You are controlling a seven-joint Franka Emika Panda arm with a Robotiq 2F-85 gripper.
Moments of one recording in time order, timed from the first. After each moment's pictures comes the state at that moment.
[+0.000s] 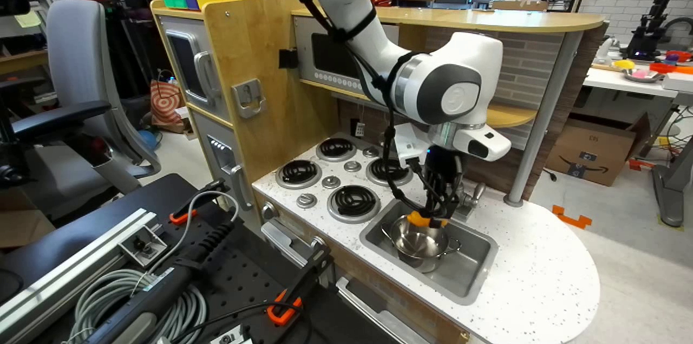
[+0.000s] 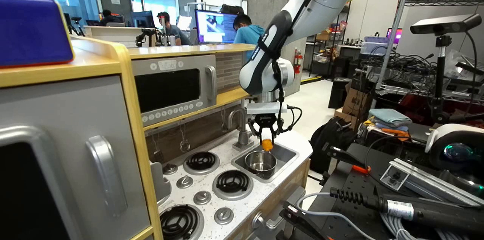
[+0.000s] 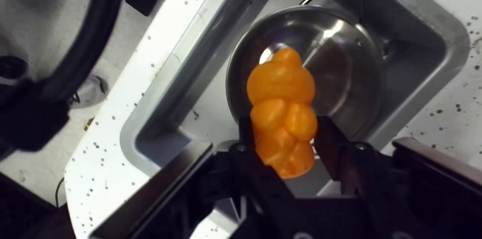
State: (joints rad) arm -0.08 1.01 -0.19 -1.54 0.17 2.42 0.56
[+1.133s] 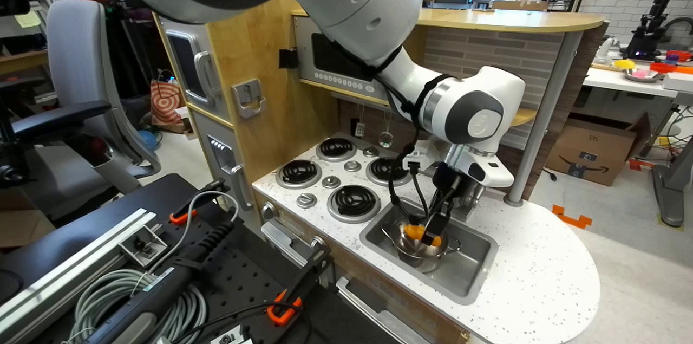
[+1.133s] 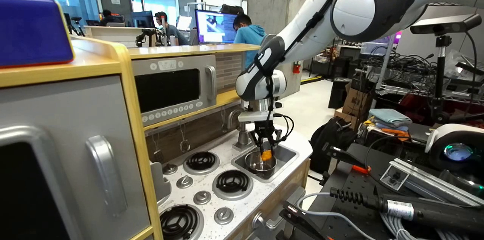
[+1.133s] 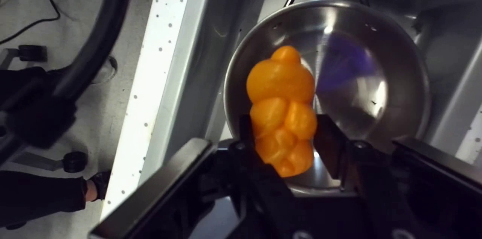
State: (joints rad) arm -0.15 1.29 -0.18 -1.11 0.22 2.03 0.89
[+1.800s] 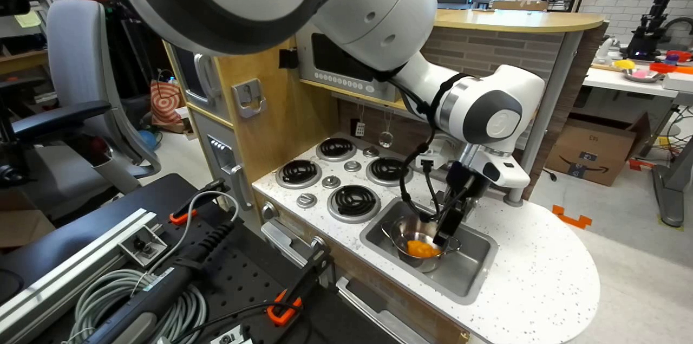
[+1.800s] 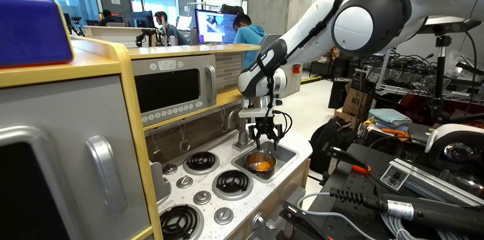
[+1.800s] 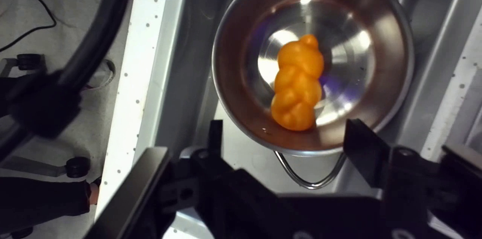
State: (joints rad) arm -0.20 1.37 -0.18 -0.95 0.22 1.96 0.93
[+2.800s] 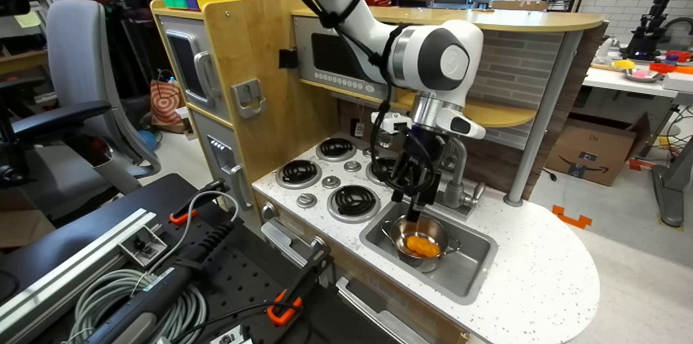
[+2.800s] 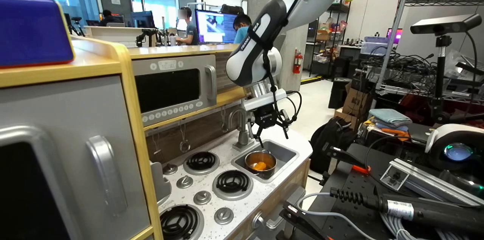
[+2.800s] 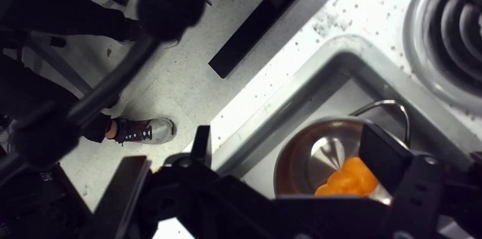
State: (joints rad) arm -0.04 0.99 -0.18 -1.46 0.04 1.94 0.55
